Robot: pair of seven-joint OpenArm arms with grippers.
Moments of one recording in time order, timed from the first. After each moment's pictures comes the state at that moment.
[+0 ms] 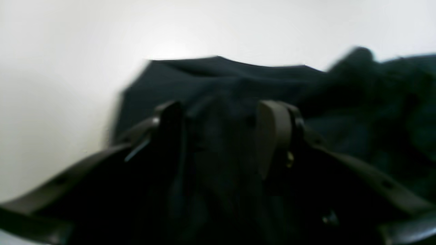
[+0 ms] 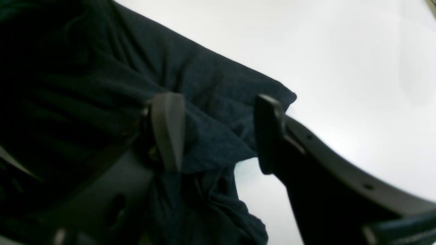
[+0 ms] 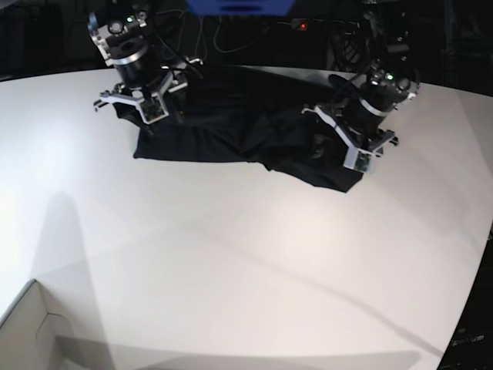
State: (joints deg) left arm 16.6 0.9 -12.9 100.3 -4.9 -31.7 31.7; right arm -34.4 -7.2 9.1 113.9 -21.3 27.0 -15.3
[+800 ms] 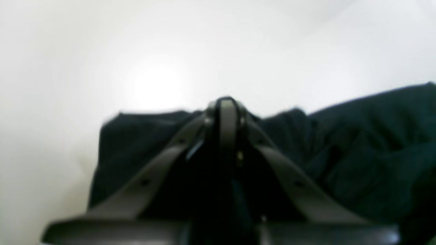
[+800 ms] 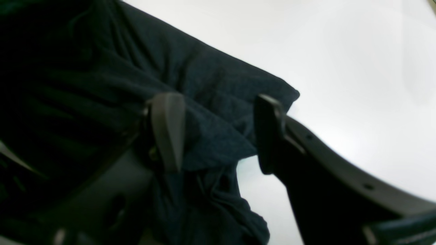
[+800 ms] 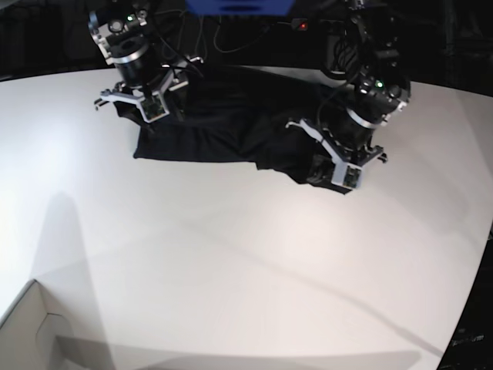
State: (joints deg) left arm 13.4 4.9 -11.3 104.1 -4.9 -32.1 31.9; right arm -34.7 -7.1 9.1 113.9 -21.3 27.0 -15.3
